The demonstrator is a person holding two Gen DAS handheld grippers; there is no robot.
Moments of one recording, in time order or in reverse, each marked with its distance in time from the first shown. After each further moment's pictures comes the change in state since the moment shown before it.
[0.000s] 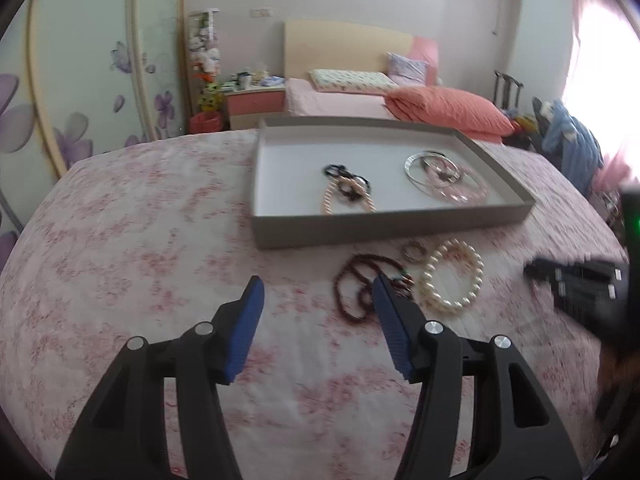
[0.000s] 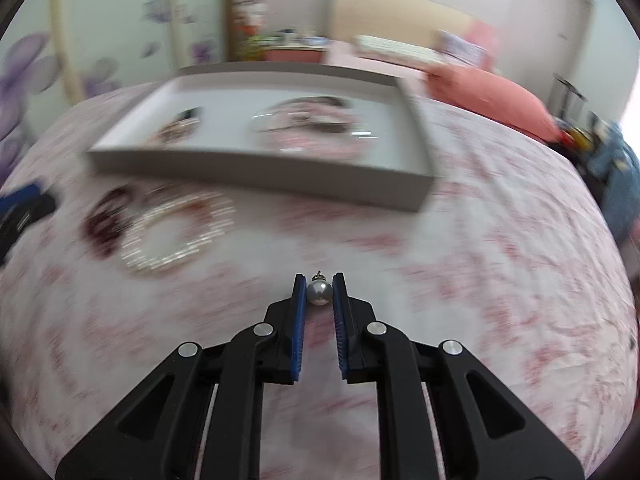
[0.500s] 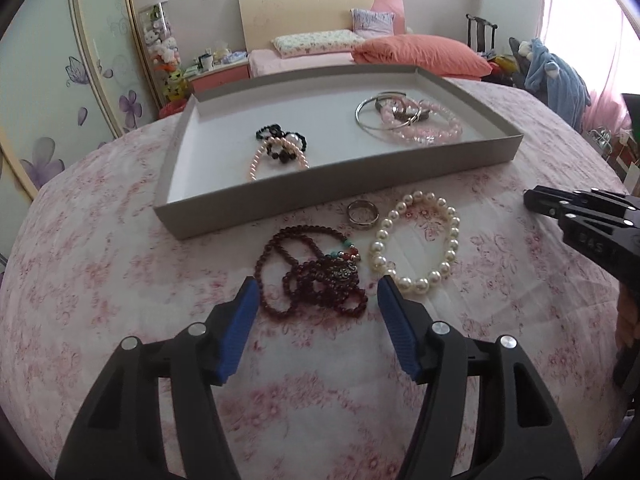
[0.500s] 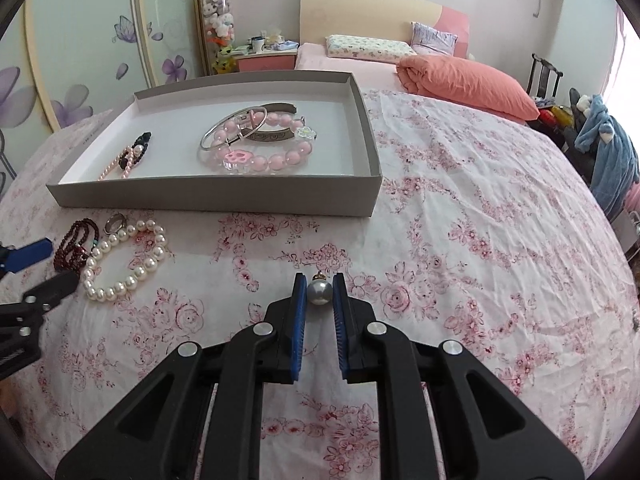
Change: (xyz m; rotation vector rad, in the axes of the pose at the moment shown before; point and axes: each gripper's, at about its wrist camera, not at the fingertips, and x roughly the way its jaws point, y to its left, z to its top) left arm 0.044 -0.050 -0.002 0.149 0.143 -0.010; right arm 0.005 -0.017 -0.002 0.056 -0.011 0.027
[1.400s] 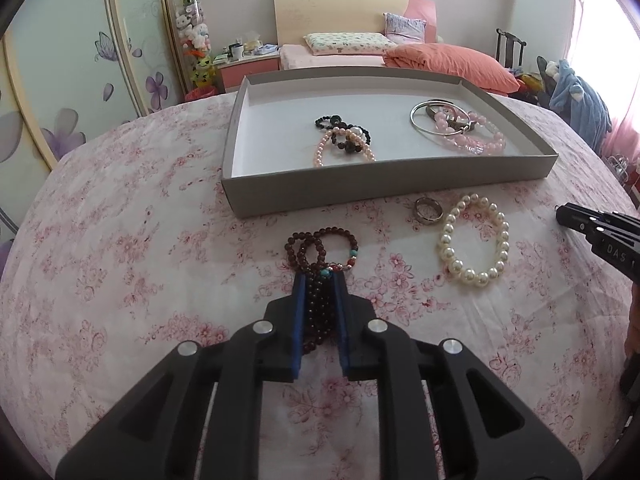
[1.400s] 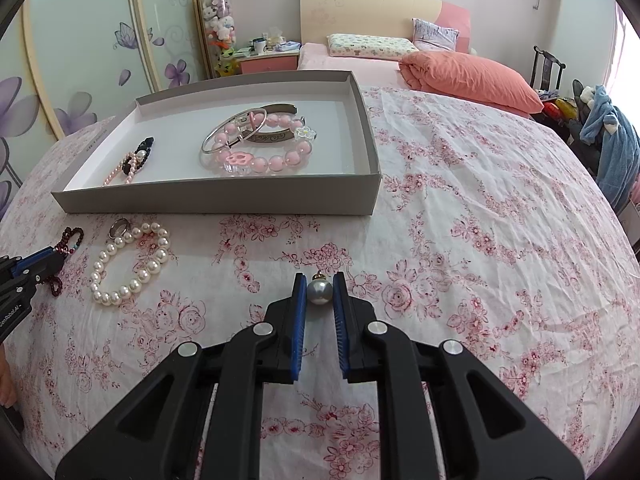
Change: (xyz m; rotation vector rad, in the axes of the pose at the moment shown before) left arm -0.008 0.045 -0.013 -0.101 -0.006 0.038; right arm 0.000 -0.003 0.002 0.017 0.001 0.020
